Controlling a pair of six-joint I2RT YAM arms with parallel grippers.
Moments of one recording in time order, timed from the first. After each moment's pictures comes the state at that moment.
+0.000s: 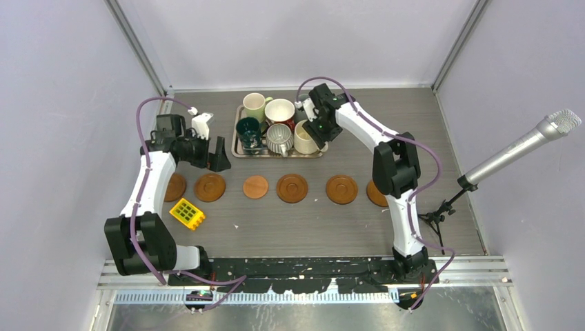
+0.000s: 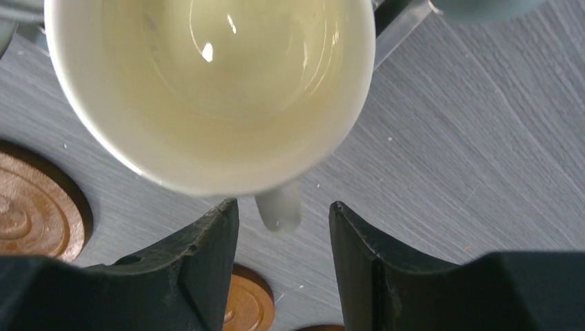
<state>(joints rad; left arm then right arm) 0.11 1.34 1.10 -0.74 0.57 0.31 0.48 2.19 1.94 -0.94 0.02 -0.26</state>
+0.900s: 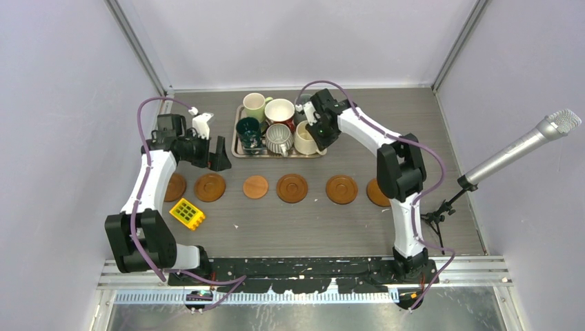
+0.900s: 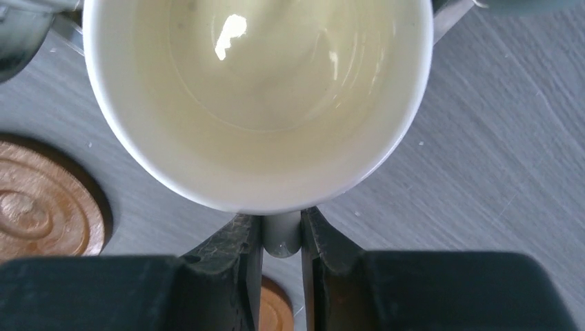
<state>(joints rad) 0.11 1.36 1.10 -0.73 0.58 0.31 0.48 2.16 1.84 -0.82 -0.02 -0.23</state>
